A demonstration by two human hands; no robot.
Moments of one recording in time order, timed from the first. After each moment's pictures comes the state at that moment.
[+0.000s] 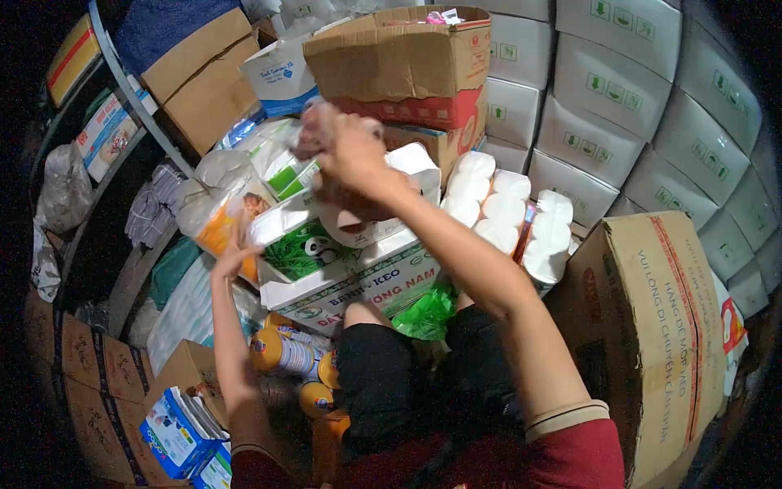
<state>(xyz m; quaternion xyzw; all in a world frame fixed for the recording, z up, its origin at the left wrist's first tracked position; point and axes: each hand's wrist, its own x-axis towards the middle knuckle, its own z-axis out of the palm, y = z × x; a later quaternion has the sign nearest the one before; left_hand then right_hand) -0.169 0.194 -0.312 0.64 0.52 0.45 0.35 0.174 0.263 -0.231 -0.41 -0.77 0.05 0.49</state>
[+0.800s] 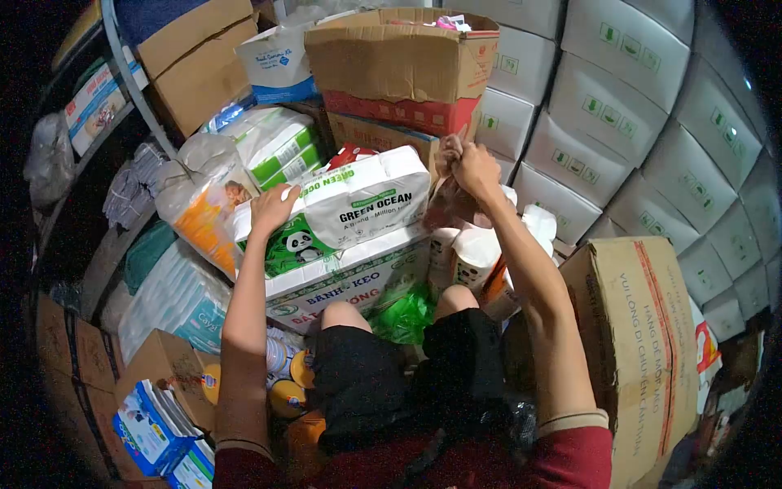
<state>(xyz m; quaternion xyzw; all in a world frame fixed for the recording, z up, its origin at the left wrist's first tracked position) -0.049 0.271 -0.314 0.67 0.72 0.17 0.01 0.351 0.299 -0.305 -0.70 -0.66 -0.02 0.28</state>
